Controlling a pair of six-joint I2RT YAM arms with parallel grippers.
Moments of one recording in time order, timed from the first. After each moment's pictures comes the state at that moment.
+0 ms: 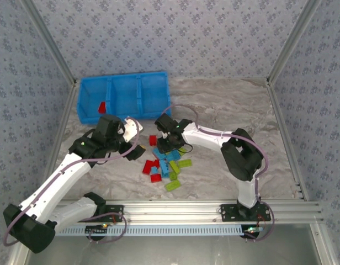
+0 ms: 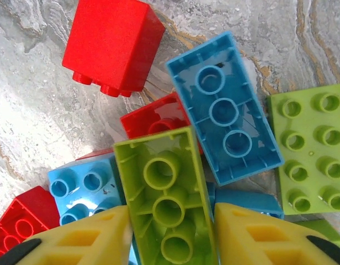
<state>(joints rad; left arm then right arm) -0.54 0.98 0.94 -0.75 0.08 0.32 0.84 1.92 1.38 -0.65 -0.04 0.42</state>
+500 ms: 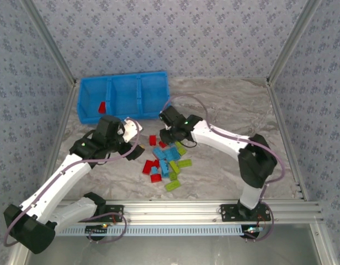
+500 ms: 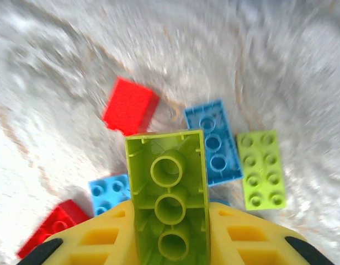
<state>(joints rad) -0.52 0.97 0.92 -0.72 0.05 0.33 0.83 1.75 1.40 -0.64 0.06 0.38</state>
